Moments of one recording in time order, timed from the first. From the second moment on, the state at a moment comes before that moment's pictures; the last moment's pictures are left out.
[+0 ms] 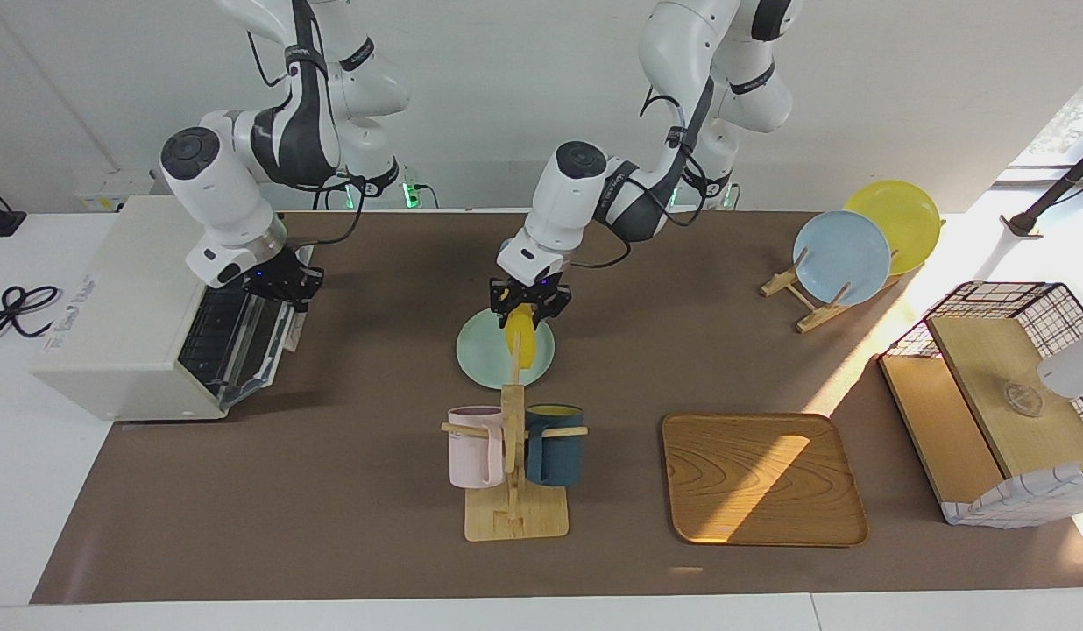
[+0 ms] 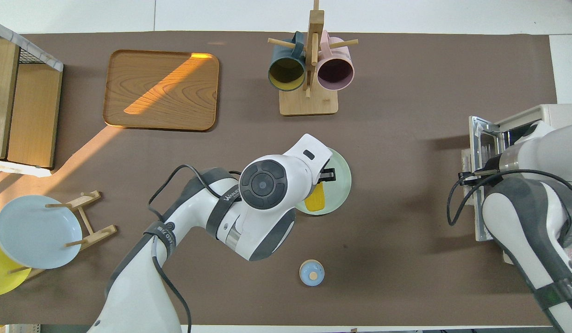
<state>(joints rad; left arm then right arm) -0.77 0.36 -0.05 -1.86 -0.18 2.50 -0.69 0.09 -0.05 -0.13 -2.23 0.02 2.12 -0.12</state>
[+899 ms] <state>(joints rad) -0.76 0.38 -0.02 -1.85 -0.18 2.53 -0.69 0.13 0.08 -0.13 -2.33 0.08 2.39 -0.11</state>
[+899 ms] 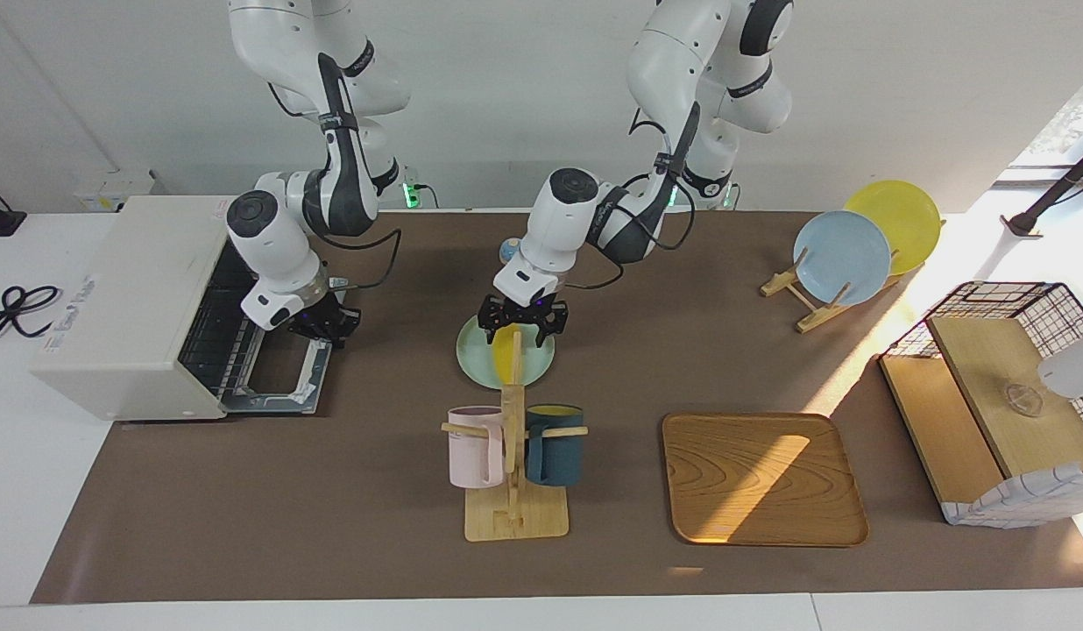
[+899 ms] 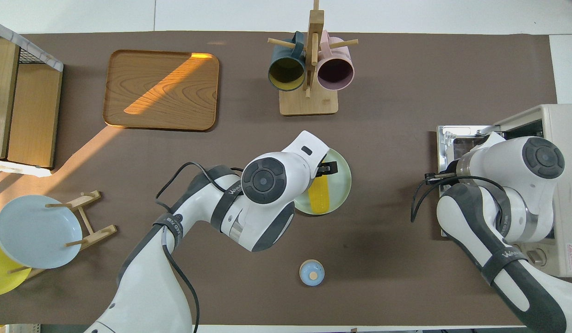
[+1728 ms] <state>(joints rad) -0.21 0.13 0.00 -1.66 -0.09 1.85 -0.16 0.61 0.21 -0.13 -1.98 0.09 2.30 0.49</state>
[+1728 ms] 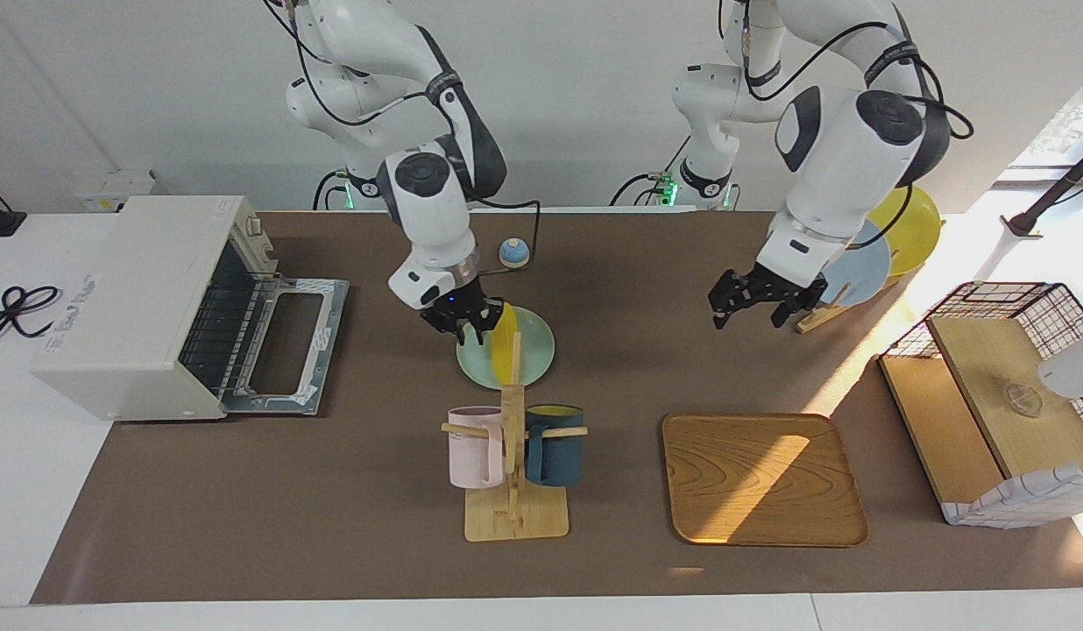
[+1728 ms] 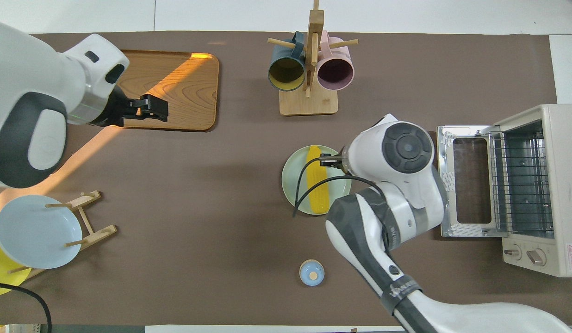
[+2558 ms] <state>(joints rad) -0.16 -0.04 -0.02 -1.69 -0.03 1.59 -0.09 0.77 0.47 -0.14 -1.80 0.08 2.34 0.70</state>
